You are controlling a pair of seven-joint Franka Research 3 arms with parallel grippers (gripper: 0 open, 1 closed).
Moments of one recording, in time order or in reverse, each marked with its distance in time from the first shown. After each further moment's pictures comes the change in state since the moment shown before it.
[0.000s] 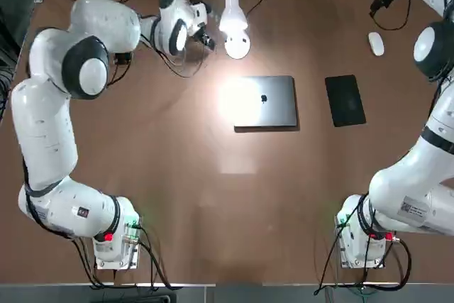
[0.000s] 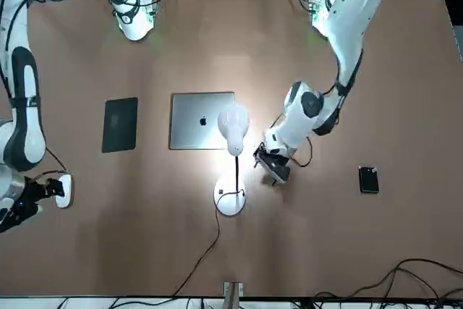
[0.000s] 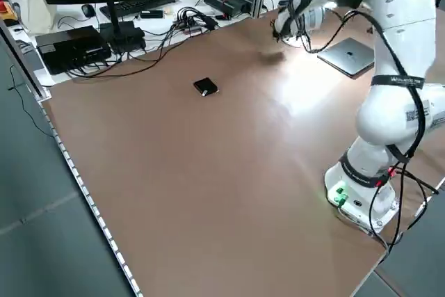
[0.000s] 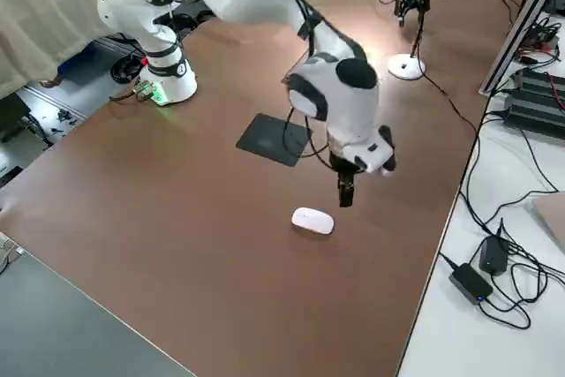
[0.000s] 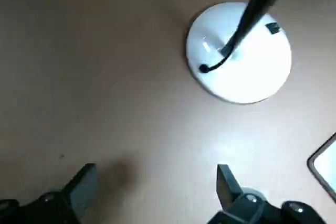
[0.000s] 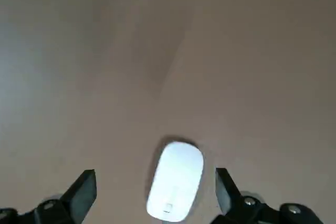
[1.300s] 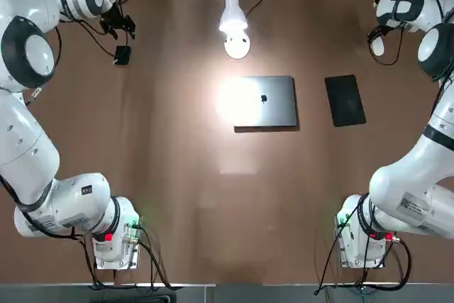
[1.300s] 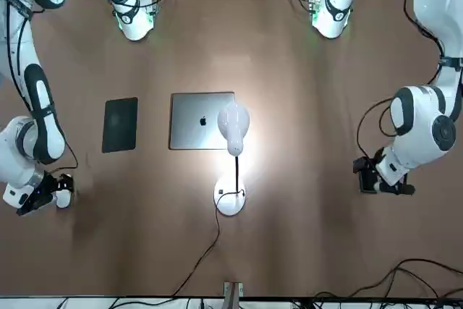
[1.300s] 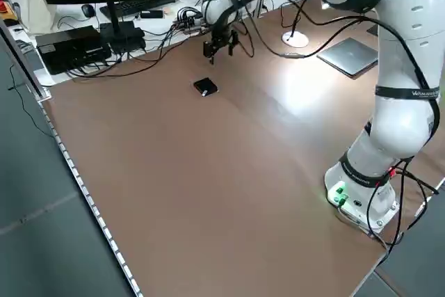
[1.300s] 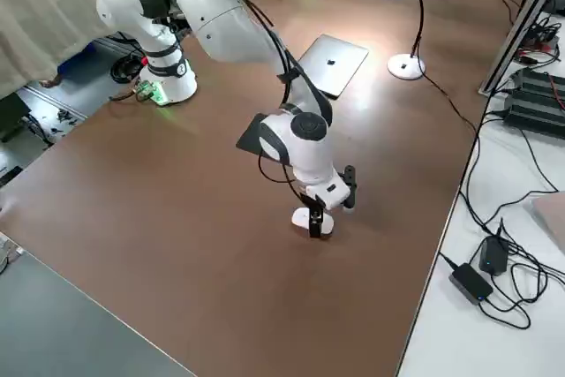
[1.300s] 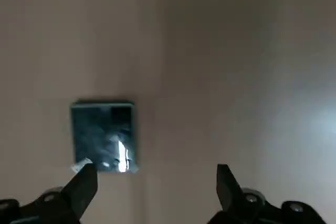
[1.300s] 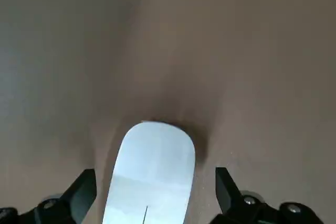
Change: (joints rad) left arm 0.462 -0.089 0.103 0.009 0.069 -0.378 -0.096; right arm -0.062 0.057 0.000 -0.196 -0.002 0.322 -0.006
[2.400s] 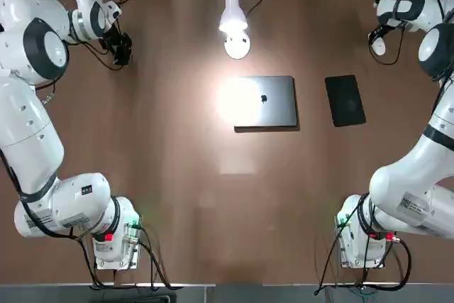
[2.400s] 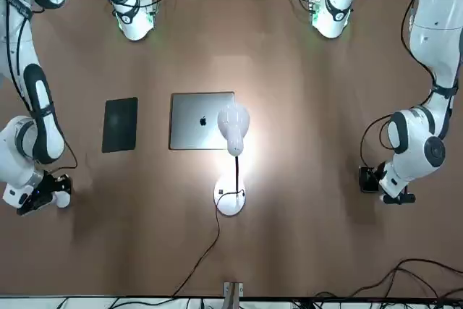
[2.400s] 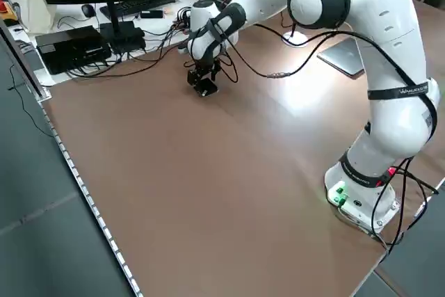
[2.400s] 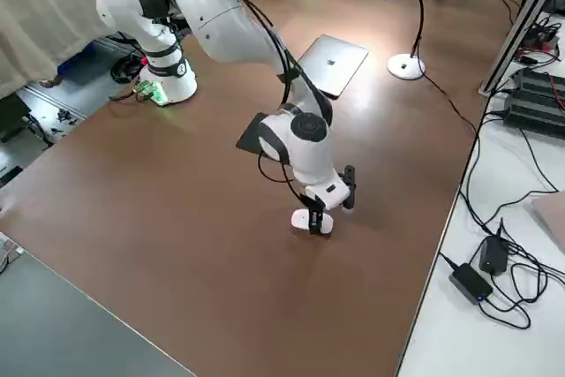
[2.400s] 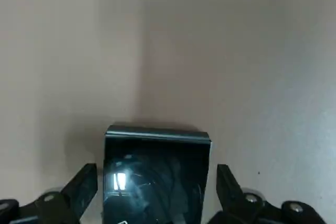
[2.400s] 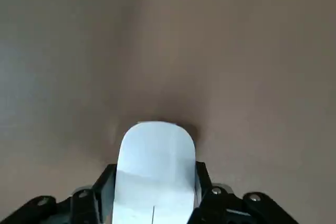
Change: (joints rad) left arm -0.004 0.185 0.068 0.059 0.005 0.117 -0.004; right arm -0.002 -0.007 0.014 0.008 0.005 -0.059 0.018
